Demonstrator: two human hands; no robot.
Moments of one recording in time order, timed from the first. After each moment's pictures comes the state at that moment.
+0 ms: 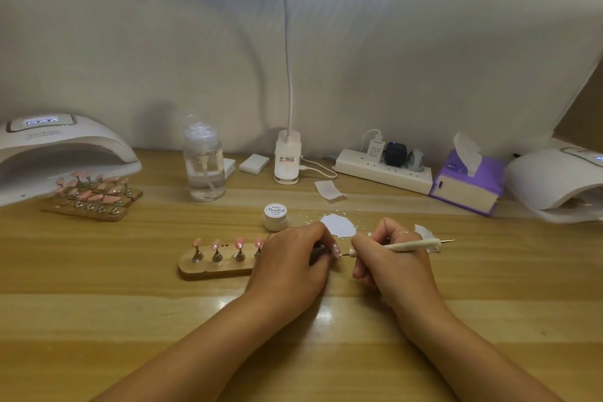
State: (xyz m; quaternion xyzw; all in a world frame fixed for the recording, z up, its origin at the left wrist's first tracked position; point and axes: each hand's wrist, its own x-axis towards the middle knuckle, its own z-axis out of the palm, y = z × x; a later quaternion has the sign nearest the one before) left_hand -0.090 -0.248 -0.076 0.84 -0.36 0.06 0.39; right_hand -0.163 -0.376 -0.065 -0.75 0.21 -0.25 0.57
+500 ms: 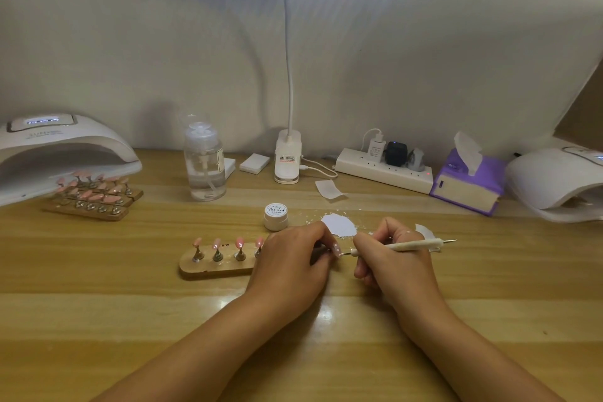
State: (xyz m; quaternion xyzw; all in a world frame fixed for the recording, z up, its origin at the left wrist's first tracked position) left_hand -0.089 -0.248 -0.076 0.84 -0.37 0.06 0.39; right_hand -0.162 -0.378 -0.067 -0.74 0.21 -0.25 0.59
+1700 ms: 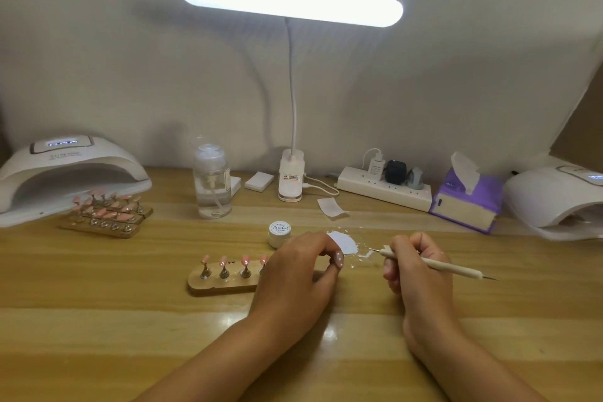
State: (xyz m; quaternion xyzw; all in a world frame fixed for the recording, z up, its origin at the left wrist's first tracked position) left_hand -0.096 -0.245 -0.076 0.80 -0.39 0.14 0.43; right_hand -0.165 -0.387 -0.063 -0.61 0.23 -0.37 0.66
